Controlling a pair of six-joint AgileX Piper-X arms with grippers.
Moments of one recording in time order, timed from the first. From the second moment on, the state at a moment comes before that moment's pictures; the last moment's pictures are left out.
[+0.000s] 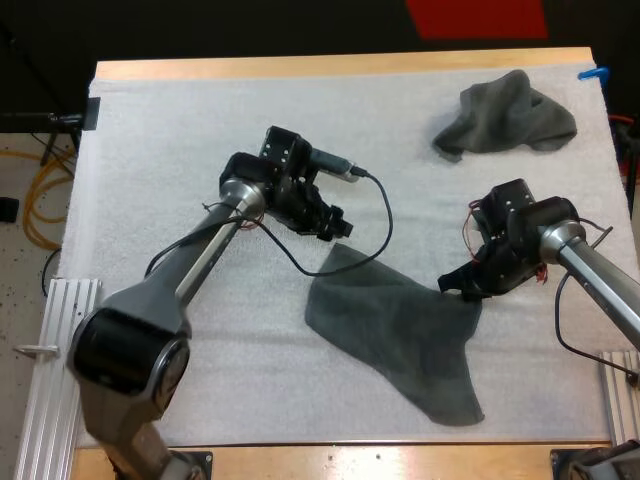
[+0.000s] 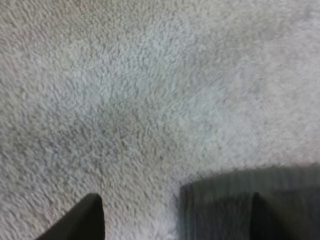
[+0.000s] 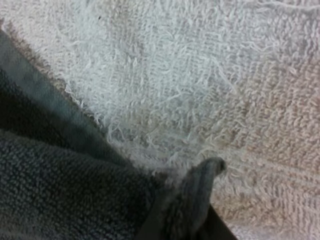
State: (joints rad) left arm -0.38 1.86 -1.33 0.83 0.32 -1.71; right arm 0.32 1.63 -0.98 0.97 -0.24 -1.79
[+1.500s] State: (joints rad) left arm -0.48 1.98 -1.35 0.90 0.43 -1.82; right arm 0.32 1.63 -0.98 0.98 -0.24 -1.79
